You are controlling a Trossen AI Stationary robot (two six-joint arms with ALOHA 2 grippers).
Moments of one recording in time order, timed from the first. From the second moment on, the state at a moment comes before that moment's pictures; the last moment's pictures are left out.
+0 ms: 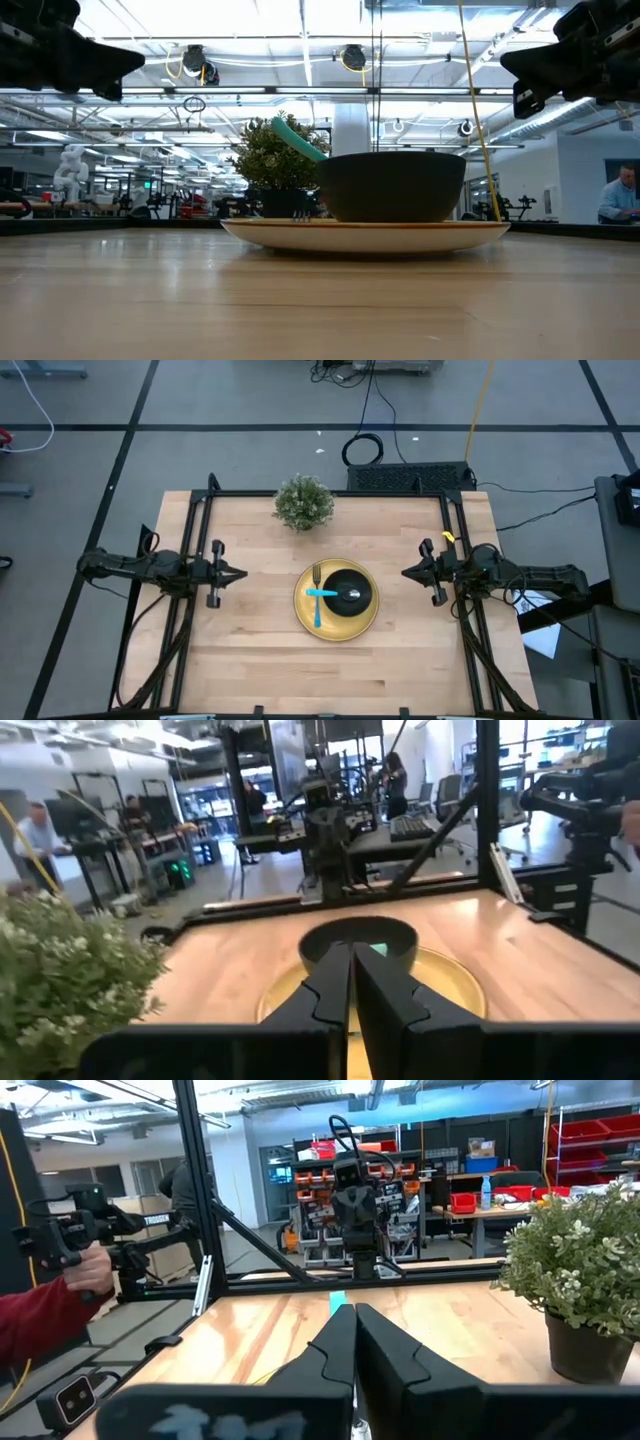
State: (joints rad) left arm -0.17 0.02 0.06 0.02 -0.15 0.16; right arm -0.09 0.12 0.02 0.23 -0.19 0.13
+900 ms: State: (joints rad) left arm -0.17 0.02 0.06 -0.04 -0.01 0.10; right arm -0.09 0.13 0.01 0.26 -0.16 0.13
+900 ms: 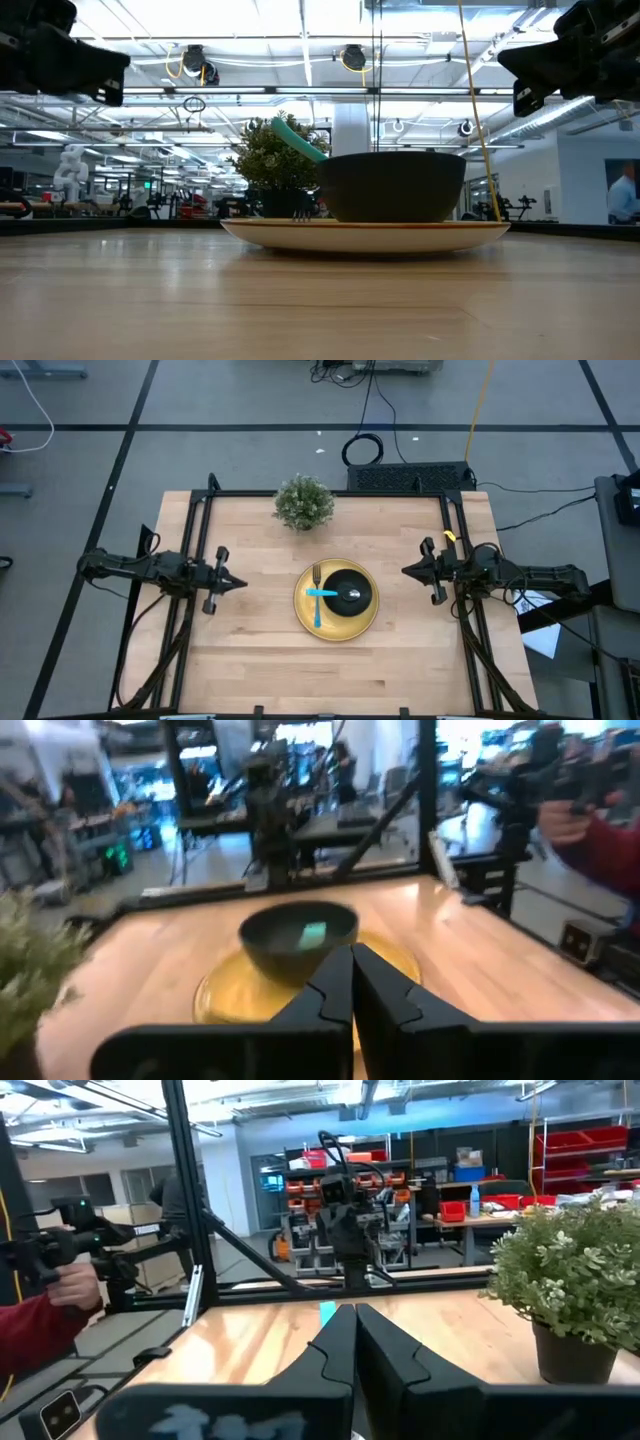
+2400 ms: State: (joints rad) left arm -0.17 0.02 0.06 0.01 -0.05 0.02; right arm -0.09 0.13 0.01 0.26 -0.21 0.11
